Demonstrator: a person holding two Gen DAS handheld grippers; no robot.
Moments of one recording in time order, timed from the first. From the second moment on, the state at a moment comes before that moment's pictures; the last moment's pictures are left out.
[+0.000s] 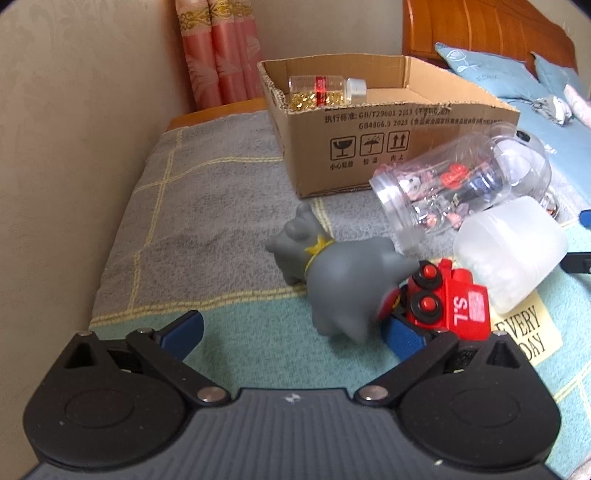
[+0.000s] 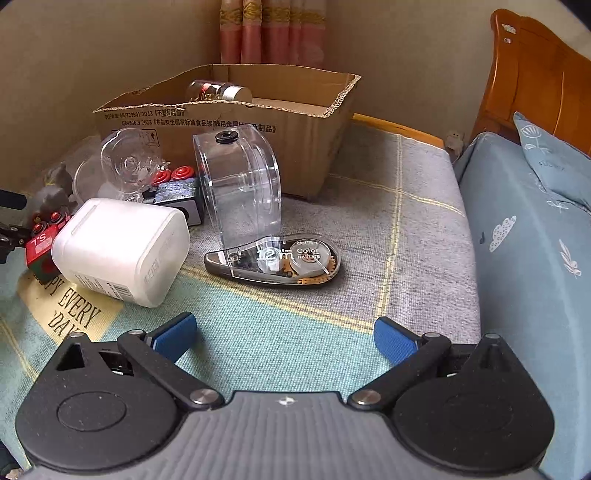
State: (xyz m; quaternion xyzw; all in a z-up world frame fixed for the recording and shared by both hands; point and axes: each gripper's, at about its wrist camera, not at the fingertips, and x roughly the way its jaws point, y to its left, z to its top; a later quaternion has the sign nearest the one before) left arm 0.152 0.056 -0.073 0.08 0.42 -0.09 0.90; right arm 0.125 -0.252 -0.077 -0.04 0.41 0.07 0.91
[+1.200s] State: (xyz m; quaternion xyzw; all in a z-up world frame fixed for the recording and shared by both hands) left arm 0.186 0.046 -0.067 0.12 0.38 -0.22 0.89; right arm 0.157 -0.240 -0.074 -0.05 0.40 0.10 0.91
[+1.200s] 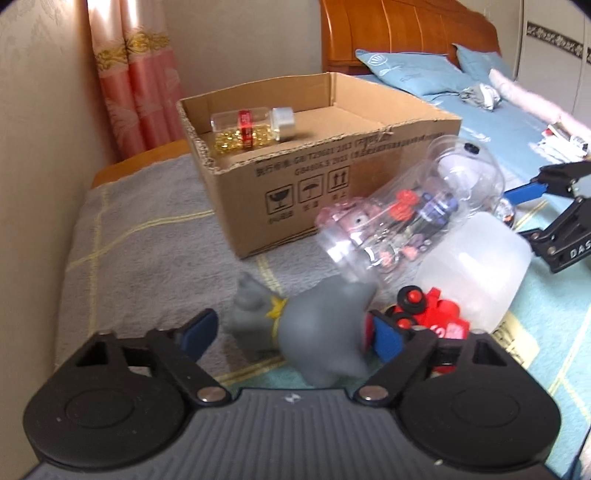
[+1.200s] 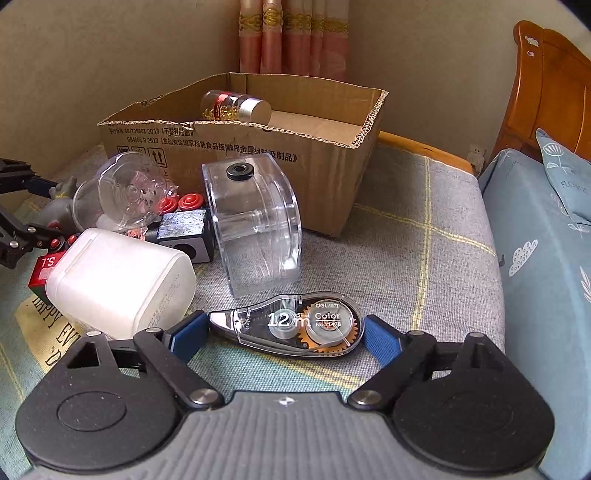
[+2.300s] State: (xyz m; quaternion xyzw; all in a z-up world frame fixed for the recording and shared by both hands) left arm 0.175 0.048 -0.006 0.10 0.41 -0.14 0.90; right arm 0.138 -0.248 -0.023 -0.05 0.38 0.10 0.92
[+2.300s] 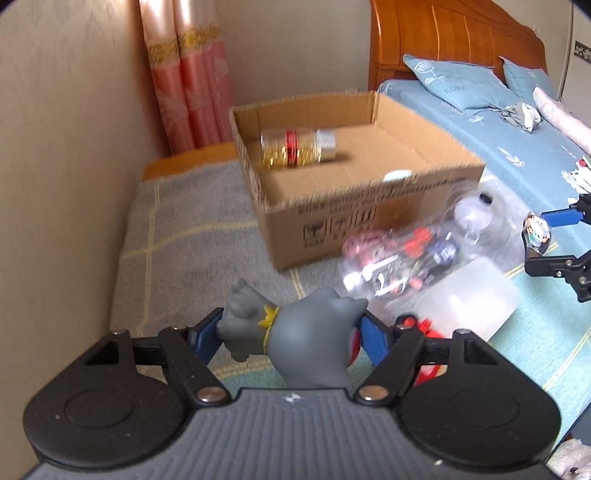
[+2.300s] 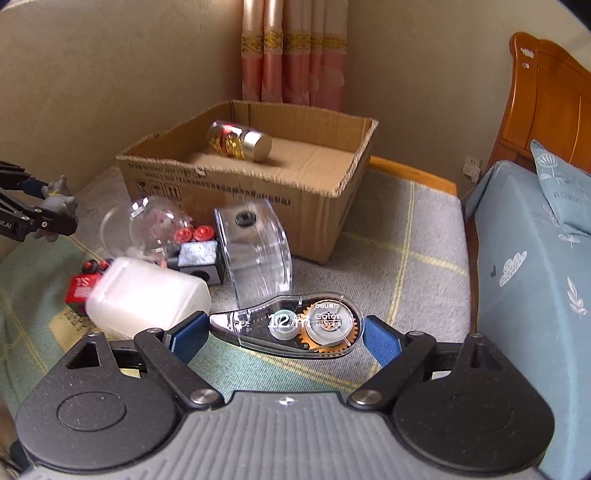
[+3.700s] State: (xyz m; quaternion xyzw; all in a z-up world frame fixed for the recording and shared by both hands) left arm 0.230 -0.014 0.030 0.07 0.36 -0.08 0.93; right arm 0.218 -0.229 0.070 -0.09 0.32 0.14 0.93
